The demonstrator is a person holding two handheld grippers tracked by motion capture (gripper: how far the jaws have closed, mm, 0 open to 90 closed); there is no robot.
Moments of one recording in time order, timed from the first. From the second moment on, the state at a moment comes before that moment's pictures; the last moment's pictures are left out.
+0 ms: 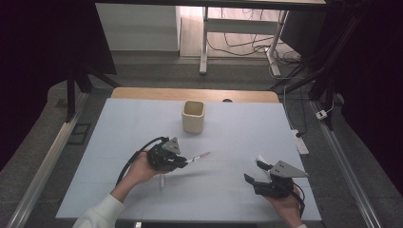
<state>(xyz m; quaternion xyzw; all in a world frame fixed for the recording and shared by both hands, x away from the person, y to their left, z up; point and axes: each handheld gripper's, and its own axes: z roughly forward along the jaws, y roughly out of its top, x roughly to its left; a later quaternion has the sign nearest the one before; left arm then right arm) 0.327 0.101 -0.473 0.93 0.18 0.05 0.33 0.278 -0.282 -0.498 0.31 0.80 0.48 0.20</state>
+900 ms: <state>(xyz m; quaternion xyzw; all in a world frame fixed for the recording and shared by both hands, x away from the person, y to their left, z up) 0.327 0.050 -0.482 0.94 0.15 0.04 0.30 0.284 -0.230 -0.487 0.24 0.84 0.45 0.19</state>
